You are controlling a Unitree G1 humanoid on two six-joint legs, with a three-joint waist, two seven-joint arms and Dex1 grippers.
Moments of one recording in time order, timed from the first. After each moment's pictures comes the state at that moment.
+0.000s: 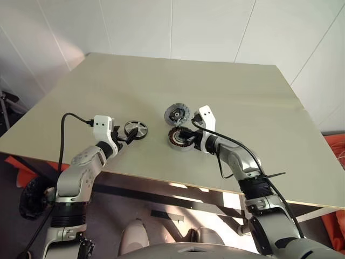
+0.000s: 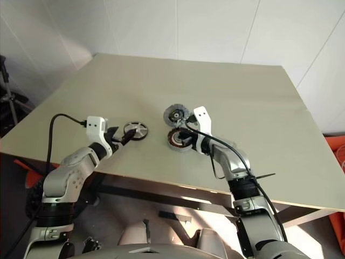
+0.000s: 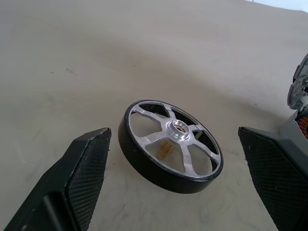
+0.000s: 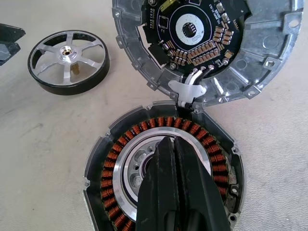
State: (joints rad) left arm -0.21 0.30 0.15 -0.13 -0.40 0.63 -0.32; right arm -0.47 -0.22 0.10 0.18 0.26 0.64 0.56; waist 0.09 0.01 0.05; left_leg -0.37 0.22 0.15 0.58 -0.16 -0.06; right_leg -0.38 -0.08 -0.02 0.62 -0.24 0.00
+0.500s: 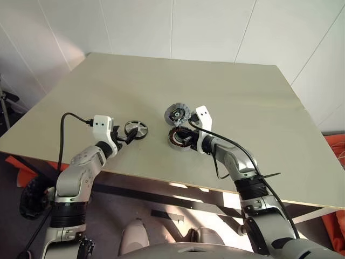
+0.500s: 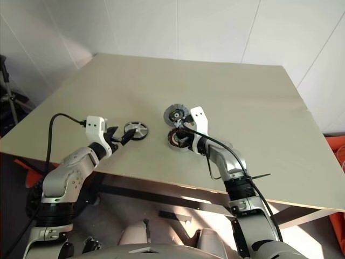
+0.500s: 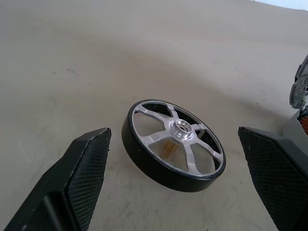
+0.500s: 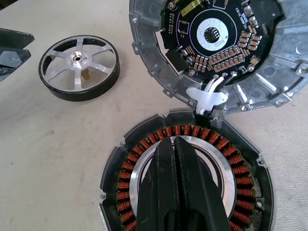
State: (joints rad) left arm -0.21 0.30 0.15 -0.13 -0.40 0.63 -0.32; right arm -0.48 -0.19 0.10 0.18 0.26 0.64 0.55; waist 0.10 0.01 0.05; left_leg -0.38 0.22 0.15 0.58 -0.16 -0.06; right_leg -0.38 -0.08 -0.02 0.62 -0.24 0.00
